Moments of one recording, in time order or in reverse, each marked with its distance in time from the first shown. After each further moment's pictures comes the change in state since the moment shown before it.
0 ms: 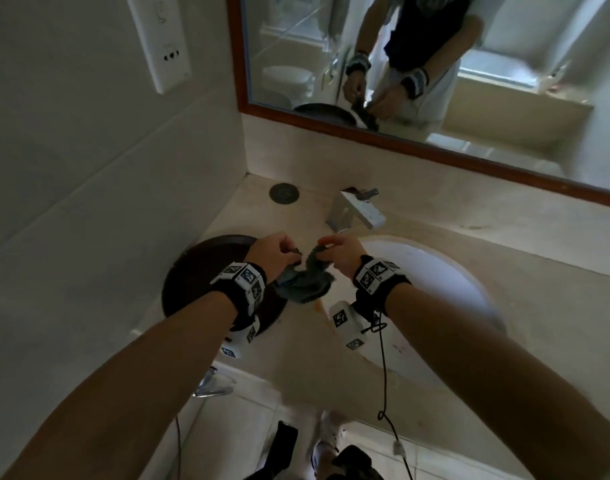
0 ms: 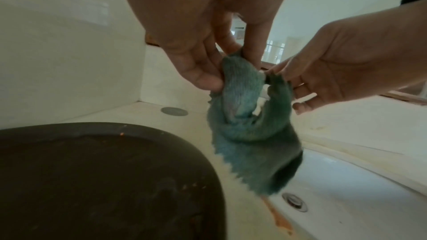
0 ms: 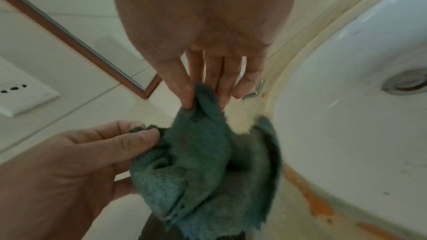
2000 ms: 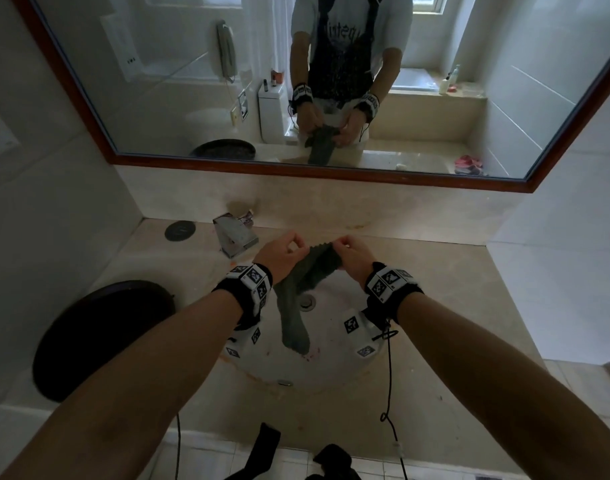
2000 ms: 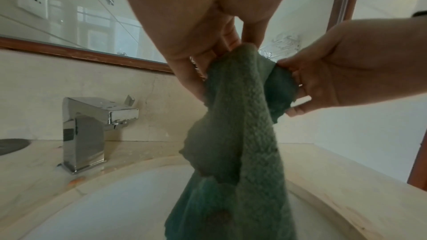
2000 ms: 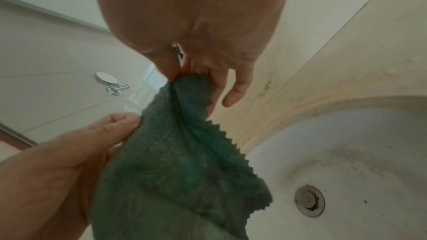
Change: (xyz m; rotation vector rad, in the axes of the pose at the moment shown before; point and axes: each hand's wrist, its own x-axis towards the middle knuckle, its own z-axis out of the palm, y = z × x) left_hand 0.009 0.229 0.164 -0.074 -0.174 0.209; right_hand -0.077 0.114 -0.246 0.185 0.295 -0.043
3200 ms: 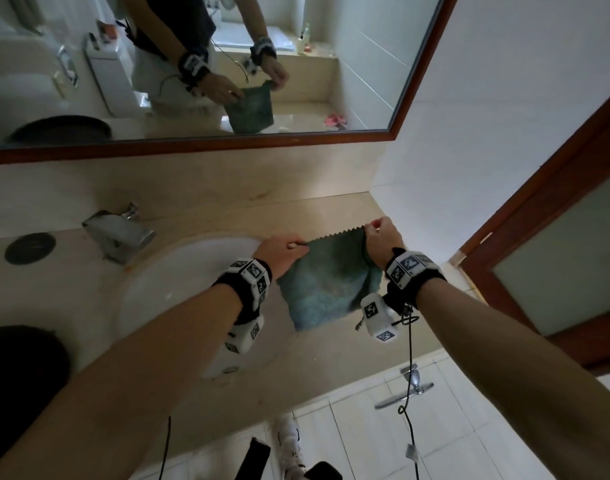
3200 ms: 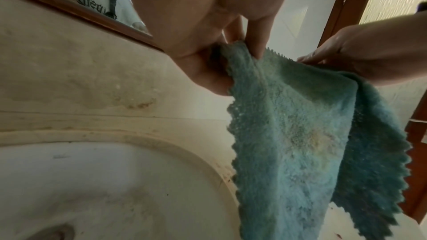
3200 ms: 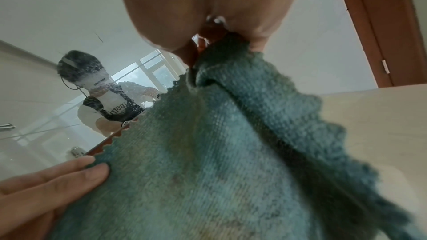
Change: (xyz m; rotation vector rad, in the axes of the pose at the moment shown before) left_hand -0.009 0.049 0.101 -0.015 -0.401 0.206; right_hand -0.101 0.067 -0.125 -0.247 0.655 0.279
